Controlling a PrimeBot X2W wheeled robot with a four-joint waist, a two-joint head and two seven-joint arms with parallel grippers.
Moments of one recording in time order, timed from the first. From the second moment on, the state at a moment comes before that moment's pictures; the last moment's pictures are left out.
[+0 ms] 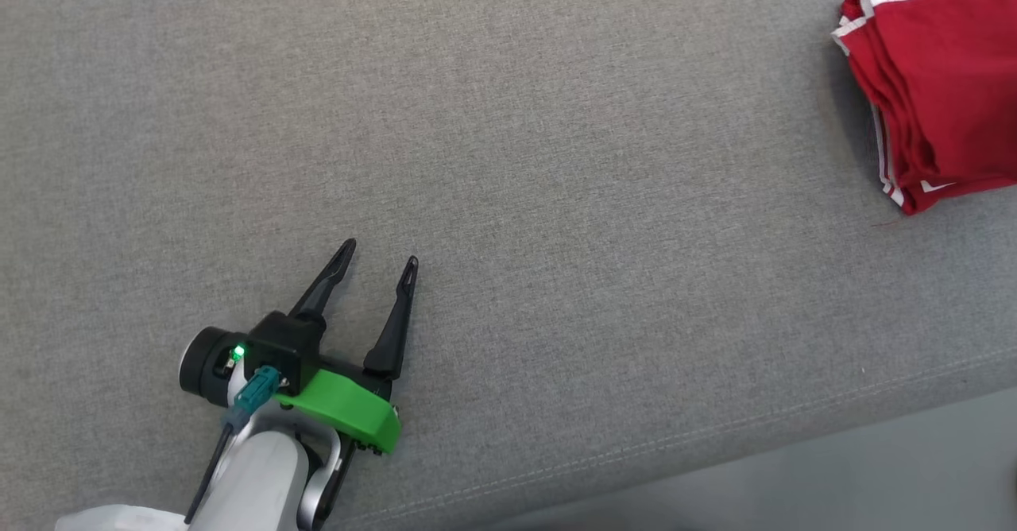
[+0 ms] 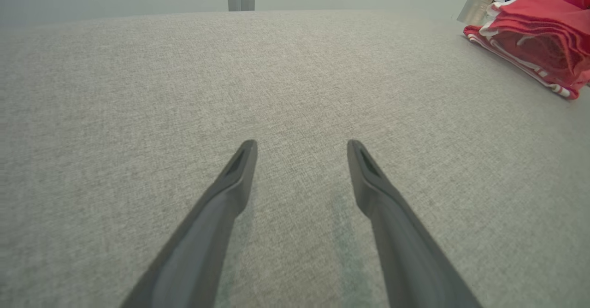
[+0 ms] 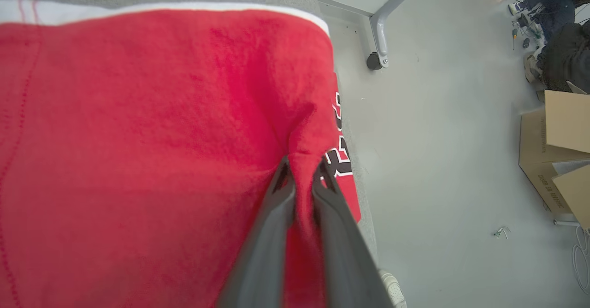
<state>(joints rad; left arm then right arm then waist) -0.27 0.17 -0.37 0.26 -0.26 -0.10 -0.22 -1.03 -0.54 0.12 1.00 0.06 0.13 0.34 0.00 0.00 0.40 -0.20</state>
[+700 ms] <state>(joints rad) -0.27 0.19 -0.40 0.23 -0.26 -0.09 -0.20 -0.99 -0.50 -0.25 1.04 -0.27 0.13 0.17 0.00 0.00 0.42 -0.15</state>
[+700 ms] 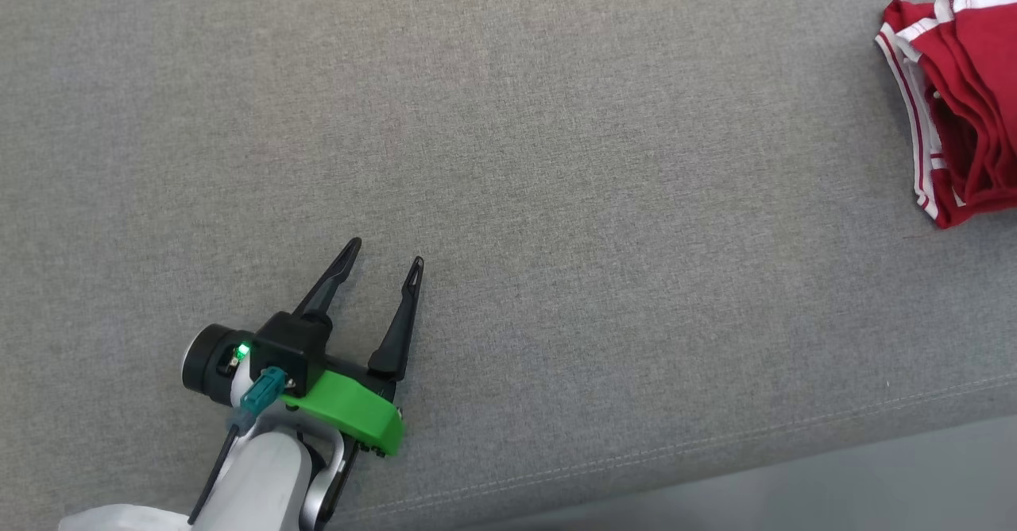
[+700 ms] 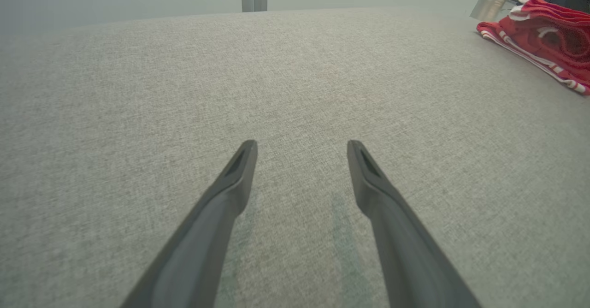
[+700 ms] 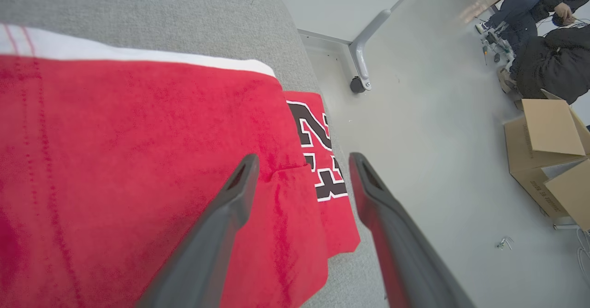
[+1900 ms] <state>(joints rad) -0.08 0.16 -0.17 0.31 -0.49 0.04 -0.22 -0.51 -0.18 -0.11 0.68 0.30 0.13 -0.20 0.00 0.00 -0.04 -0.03</state>
